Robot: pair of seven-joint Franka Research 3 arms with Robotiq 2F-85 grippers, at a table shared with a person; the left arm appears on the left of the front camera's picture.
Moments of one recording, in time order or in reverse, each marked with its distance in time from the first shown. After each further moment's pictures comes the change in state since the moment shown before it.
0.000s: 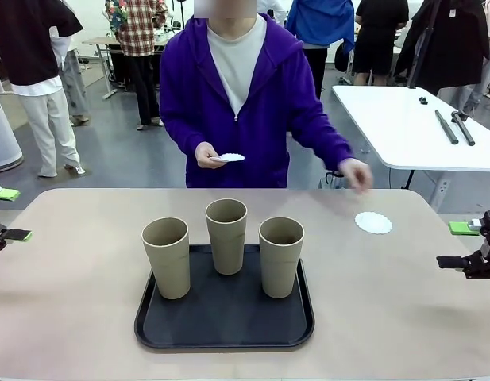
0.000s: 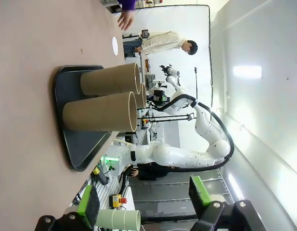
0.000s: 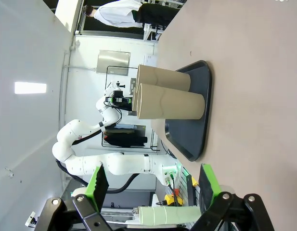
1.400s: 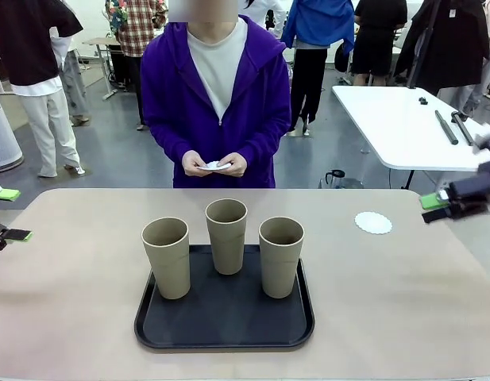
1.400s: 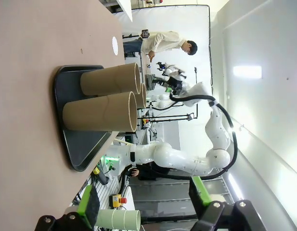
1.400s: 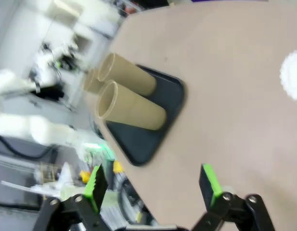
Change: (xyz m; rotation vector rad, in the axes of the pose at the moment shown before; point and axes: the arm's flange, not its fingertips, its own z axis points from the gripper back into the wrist) left arm 0.000 0.000 0.000 0.000 0.001 0.001; right arm 0.085 0.105 -0.048 -0.395 0.218 0.525
